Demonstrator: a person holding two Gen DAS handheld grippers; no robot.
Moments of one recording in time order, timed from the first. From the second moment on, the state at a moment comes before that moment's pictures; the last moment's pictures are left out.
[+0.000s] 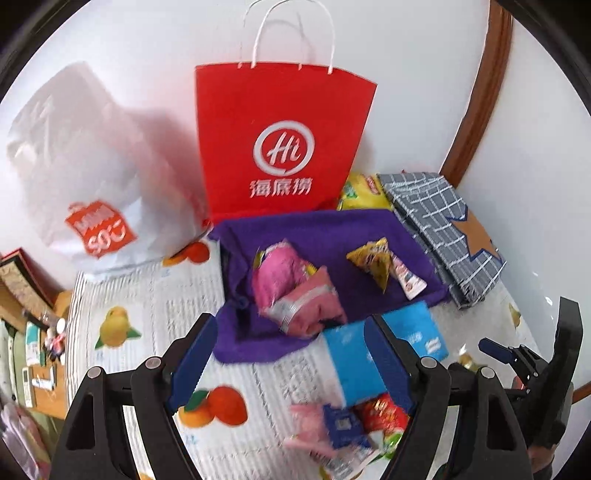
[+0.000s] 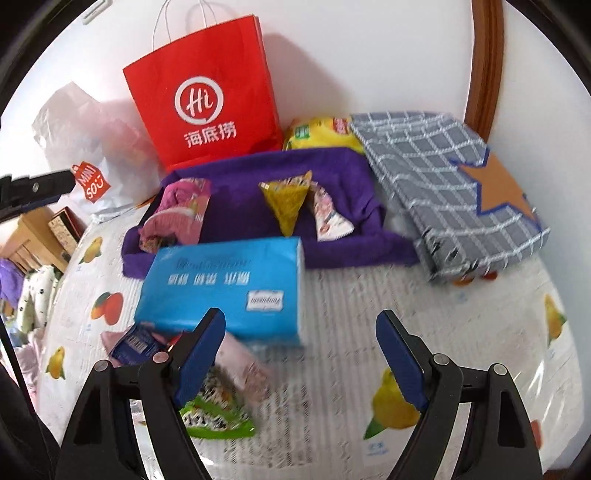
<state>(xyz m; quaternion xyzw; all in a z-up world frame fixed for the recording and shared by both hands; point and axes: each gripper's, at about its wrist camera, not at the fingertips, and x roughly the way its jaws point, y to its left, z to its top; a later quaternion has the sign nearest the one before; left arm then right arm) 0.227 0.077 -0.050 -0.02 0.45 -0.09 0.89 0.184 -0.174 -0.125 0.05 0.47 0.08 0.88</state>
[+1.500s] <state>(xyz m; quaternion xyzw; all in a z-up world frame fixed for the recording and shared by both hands) 0.182 0.037 -0.191 0.01 0.55 -0.11 0.83 0.155 -0.176 -0.186 0.00 0.54 0.12 0.84</state>
